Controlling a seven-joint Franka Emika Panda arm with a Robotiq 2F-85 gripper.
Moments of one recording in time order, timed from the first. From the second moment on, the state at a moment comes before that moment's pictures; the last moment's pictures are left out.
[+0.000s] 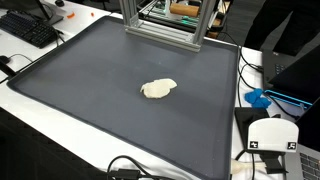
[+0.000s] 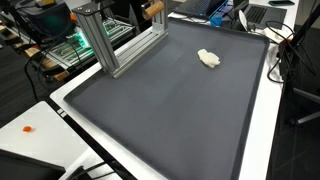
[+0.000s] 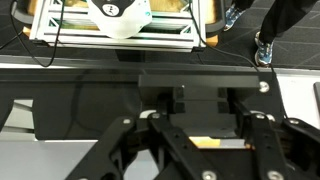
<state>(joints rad) 0.14 -0.14 0.13 -2.08 0.18 1.34 0.21</state>
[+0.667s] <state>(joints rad) 0.14 -0.16 0.14 -2.14 0.18 1.36 0.20</state>
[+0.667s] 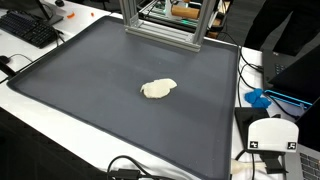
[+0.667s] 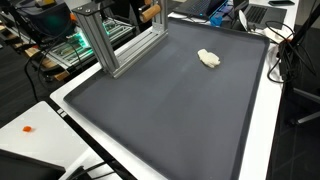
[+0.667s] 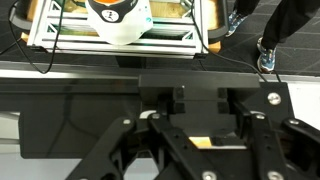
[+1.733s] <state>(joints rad) 0.14 -0.20 0.16 -2.15 0.19 1.55 0.25</state>
